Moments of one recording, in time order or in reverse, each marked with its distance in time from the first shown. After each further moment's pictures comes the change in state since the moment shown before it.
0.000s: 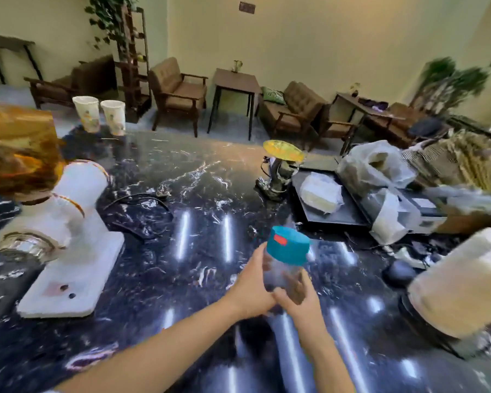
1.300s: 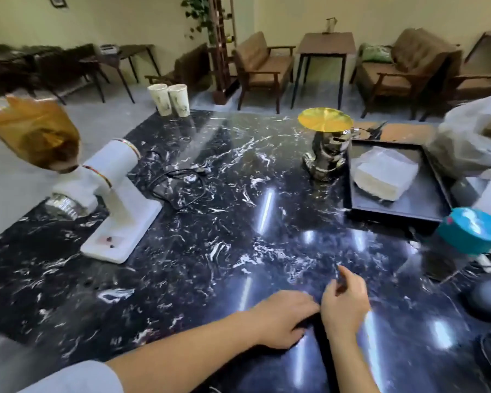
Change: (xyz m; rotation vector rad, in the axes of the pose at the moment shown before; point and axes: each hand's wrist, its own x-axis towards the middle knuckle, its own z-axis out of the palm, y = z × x) left_hand 0.018 -0.031 0.102 0.806 -0.320 0.169; right_hand 0.085 0.065 -0.079 -0.453 0.375 -0.264
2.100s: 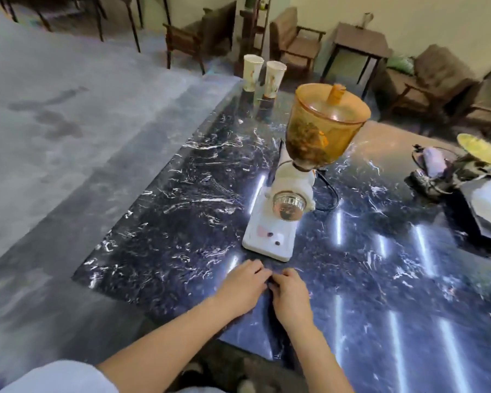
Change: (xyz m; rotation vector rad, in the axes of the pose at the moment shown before) left_hand -0.362 -0.271 -0.093 0.102 0.219 -0.351; right_hand -0.297 -0.243 0.267 -0.522 -0.815 -0.276
